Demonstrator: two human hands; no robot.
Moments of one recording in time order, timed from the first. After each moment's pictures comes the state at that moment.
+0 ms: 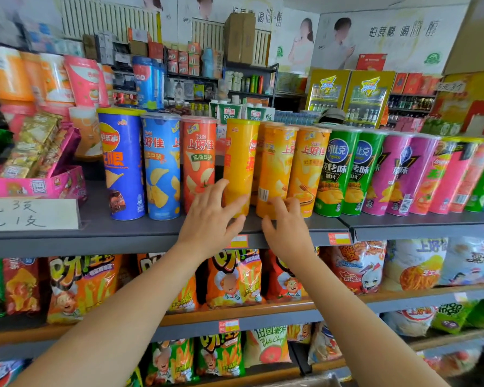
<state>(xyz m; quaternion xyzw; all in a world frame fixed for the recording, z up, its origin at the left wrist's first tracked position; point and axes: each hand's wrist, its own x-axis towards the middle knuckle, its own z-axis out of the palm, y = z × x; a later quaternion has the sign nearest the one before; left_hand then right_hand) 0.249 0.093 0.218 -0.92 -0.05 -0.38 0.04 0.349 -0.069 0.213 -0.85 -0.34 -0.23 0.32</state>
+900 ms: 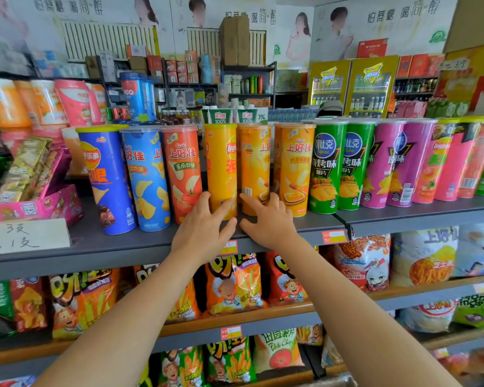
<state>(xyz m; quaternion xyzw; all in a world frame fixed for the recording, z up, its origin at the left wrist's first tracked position) 0.261 0.082 0.219 -0.95 -0.14 -0.29 -0.02 0.374 -0.055 0.231 -0.90 -0.36 -0.13 0.19</state>
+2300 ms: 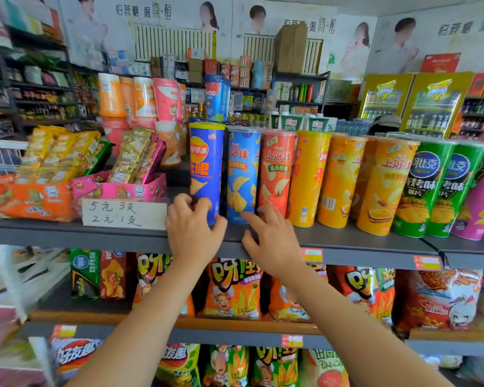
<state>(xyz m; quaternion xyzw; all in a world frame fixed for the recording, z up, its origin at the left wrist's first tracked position) 0.151 0.192 0.208 -0.79 -0.31 -0.52 -0.01 0.263 0.057 0.209 -0.80 -0.50 -0.22 0.24</state>
